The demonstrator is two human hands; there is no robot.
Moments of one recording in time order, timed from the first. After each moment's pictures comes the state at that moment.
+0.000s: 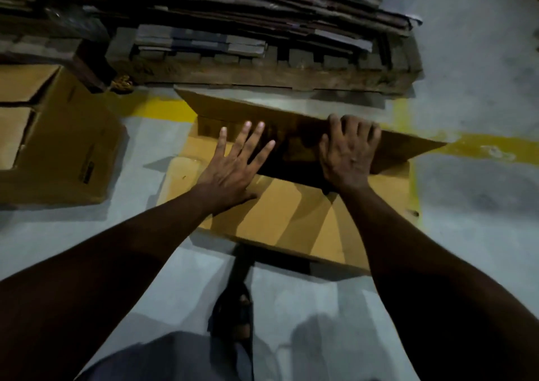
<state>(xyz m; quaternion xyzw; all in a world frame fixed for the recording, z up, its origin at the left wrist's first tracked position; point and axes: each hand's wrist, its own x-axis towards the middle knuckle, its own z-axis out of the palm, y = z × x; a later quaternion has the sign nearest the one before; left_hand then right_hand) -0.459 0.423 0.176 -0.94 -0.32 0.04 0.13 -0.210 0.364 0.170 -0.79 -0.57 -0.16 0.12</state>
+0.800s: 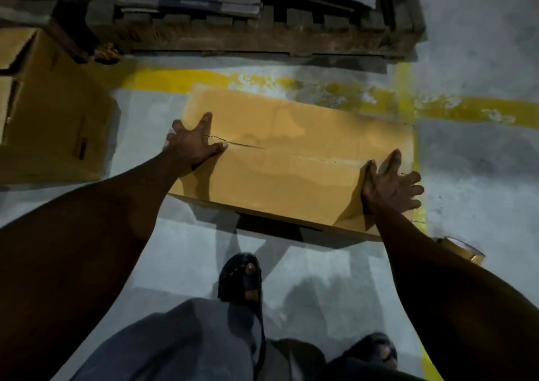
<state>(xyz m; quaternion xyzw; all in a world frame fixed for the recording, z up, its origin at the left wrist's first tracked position) -0.530 0.472 0.126 -0.73 -0.63 0.12 -0.22 -0.195 0.254 0.107 -0.98 -0.15 0.12 0.06</state>
